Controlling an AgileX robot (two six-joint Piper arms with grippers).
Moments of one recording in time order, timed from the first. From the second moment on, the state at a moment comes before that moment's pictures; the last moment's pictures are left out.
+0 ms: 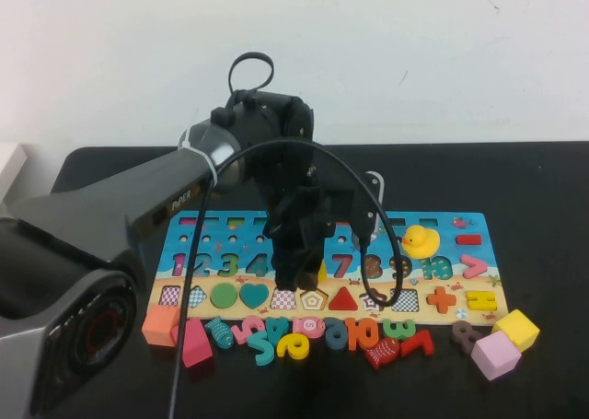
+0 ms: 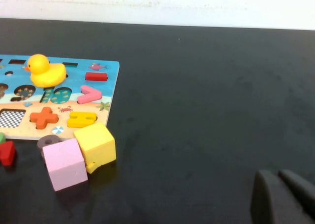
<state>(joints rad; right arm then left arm) -0.03 -0.01 0.02 -0.02 0.41 -0.03 -0.53 2.27 -1.95 -0.16 1.16 1.25</state>
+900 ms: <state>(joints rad) -0.03 -0.01 0.02 -0.02 0.41 -0.03 -0.53 2.35 -1.95 -0.21 1.10 1.27</state>
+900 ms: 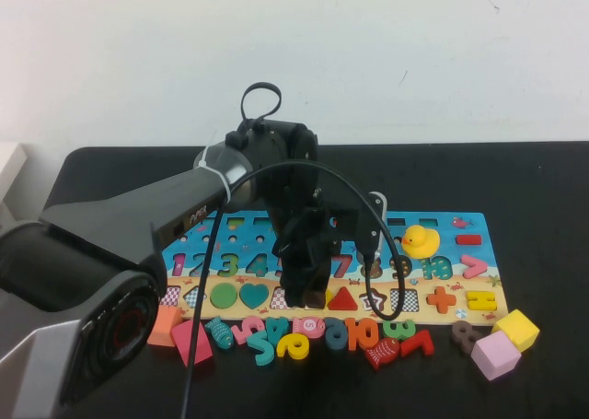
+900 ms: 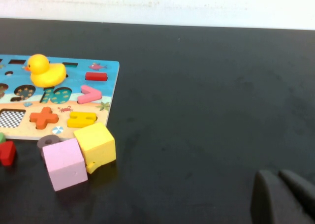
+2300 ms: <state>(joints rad) -0.03 -0.01 0.02 -0.02 0.41 -0.01 -0.53 2.37 -1.95 -0.33 1.00 0.86</state>
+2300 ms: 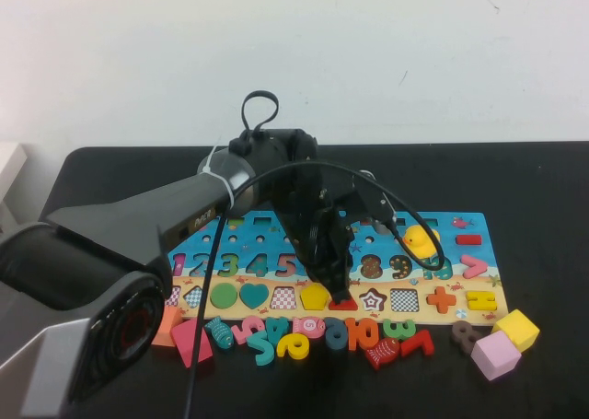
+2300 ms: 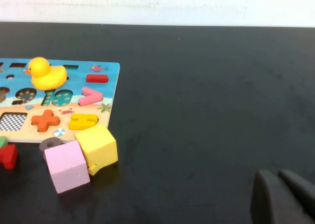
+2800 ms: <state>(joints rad) -0.03 -0.01 0.02 -0.02 0.41 -0.01 -0.53 2.37 -1.95 -0.22 1.05 0.80</state>
